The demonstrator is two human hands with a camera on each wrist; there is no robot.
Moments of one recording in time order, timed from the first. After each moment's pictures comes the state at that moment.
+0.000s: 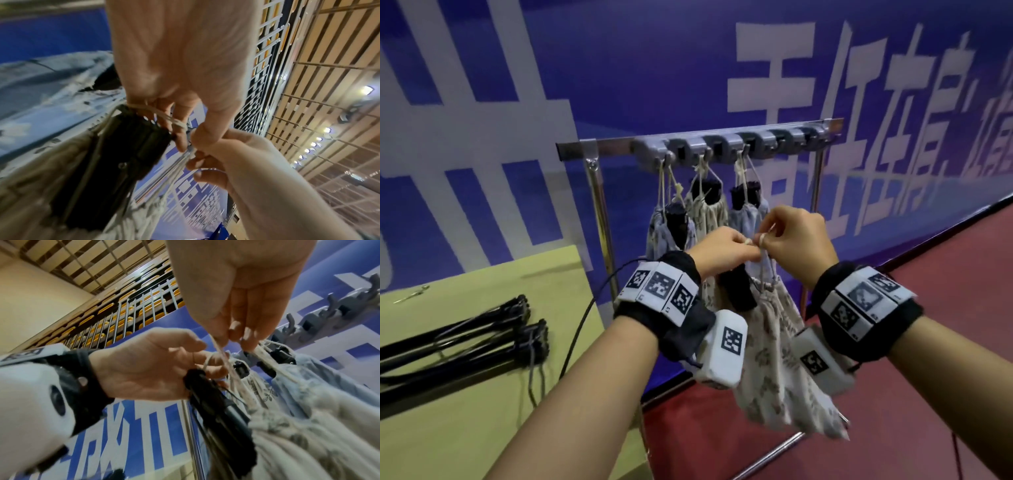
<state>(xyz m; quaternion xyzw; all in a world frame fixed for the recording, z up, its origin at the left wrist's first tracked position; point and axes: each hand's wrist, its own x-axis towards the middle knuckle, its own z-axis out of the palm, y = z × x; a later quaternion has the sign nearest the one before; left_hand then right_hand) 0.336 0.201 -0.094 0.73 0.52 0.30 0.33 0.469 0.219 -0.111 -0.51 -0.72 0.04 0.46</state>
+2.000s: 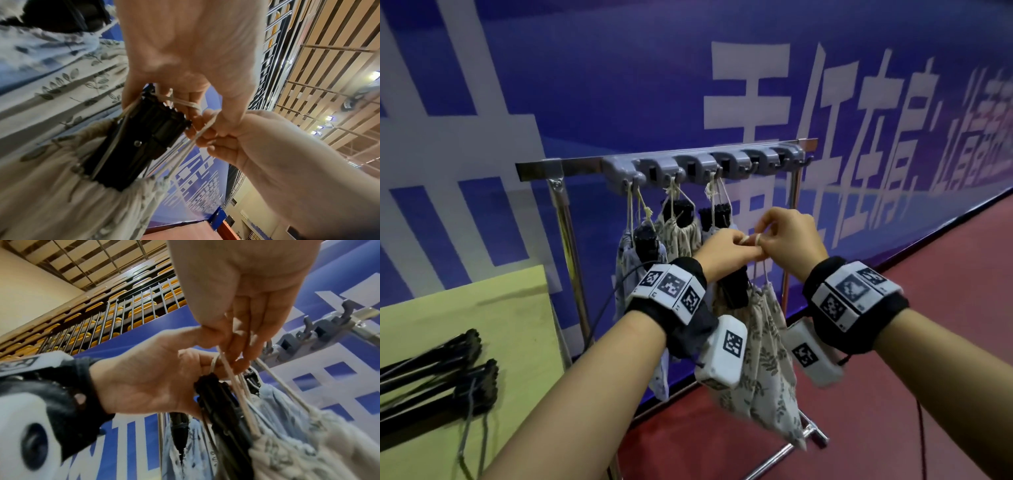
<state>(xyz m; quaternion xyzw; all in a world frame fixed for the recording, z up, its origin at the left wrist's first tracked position) 0.378 0.258 -0.088 0.72 0.49 0.35 0.35 0.502 0.259 -0.083 -0.56 -0.70 0.05 0.44</state>
